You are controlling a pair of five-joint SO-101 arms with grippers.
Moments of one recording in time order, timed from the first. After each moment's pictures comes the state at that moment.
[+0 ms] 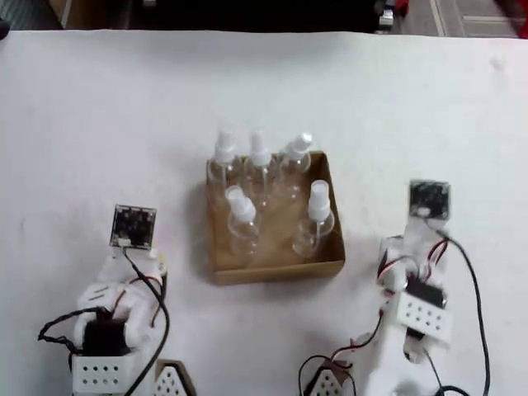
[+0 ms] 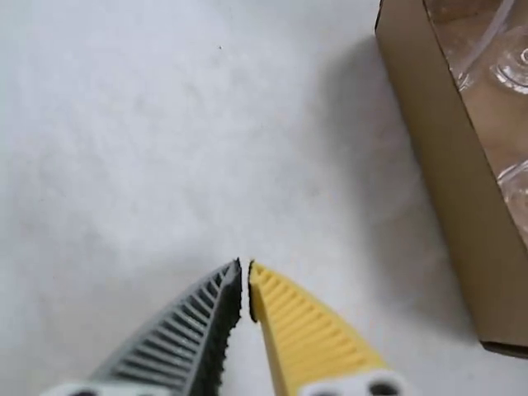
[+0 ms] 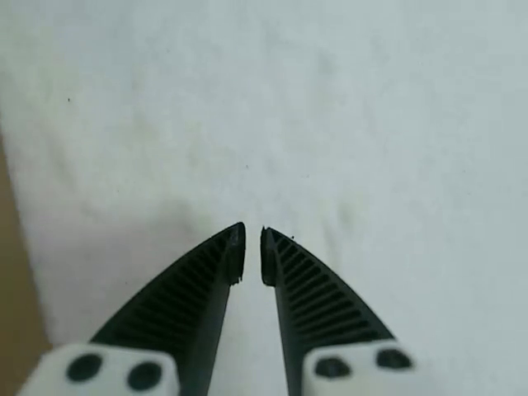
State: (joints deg) left arm -6.5 -104.4 97.1 66.8 -3.7; right arm 20.0 -53.0 77.9 33.5 15.7
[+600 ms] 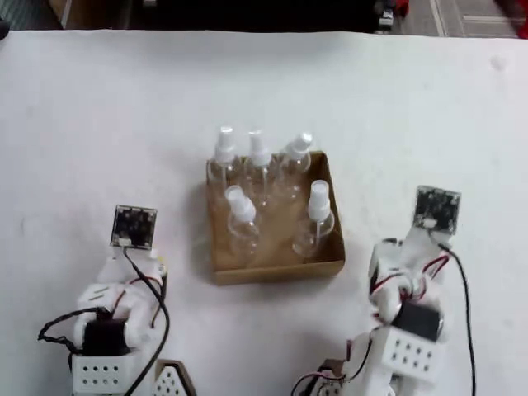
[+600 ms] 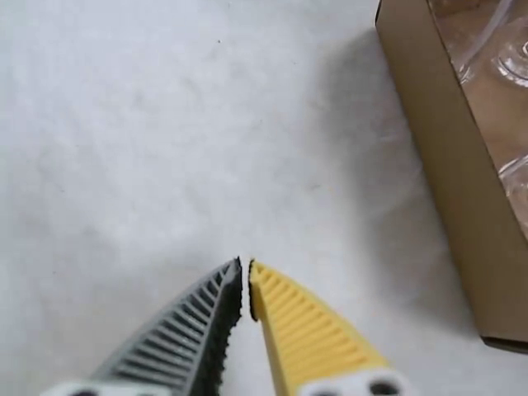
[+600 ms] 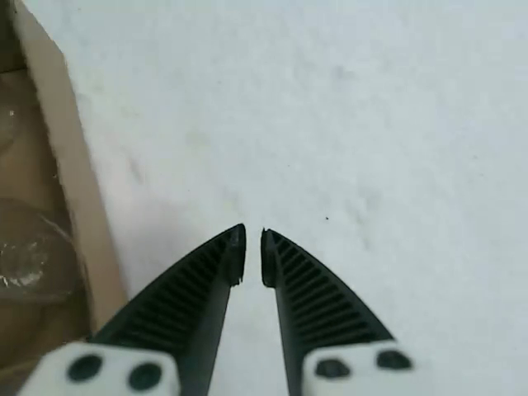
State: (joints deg) left arm -6.5 -104.4 97.1 67.2 -3.7; right arm 14.6 -84.4 82.4 54.2 8.7
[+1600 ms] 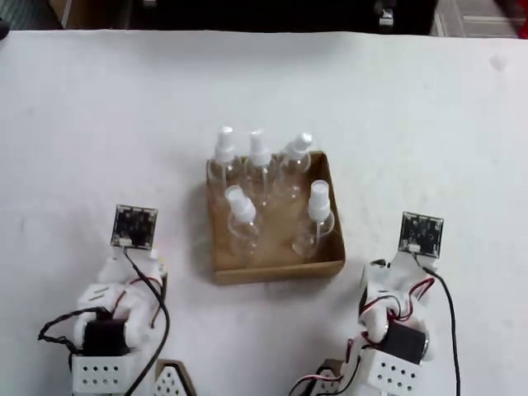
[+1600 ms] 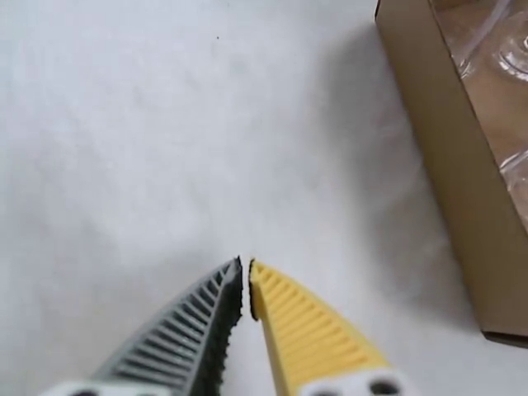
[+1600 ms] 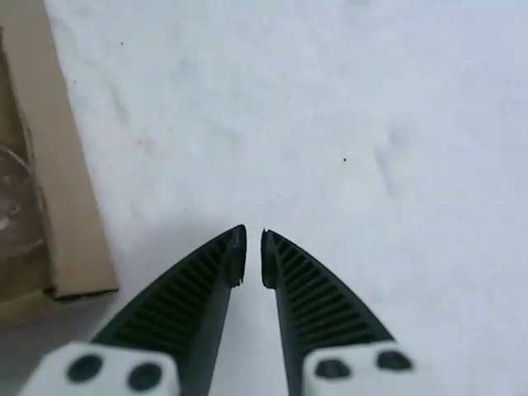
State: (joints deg) left arm -6.5 -104.4 97.1 67.6 -3.9; right arm 15.2 -101.8 96.4 63.8 9.0
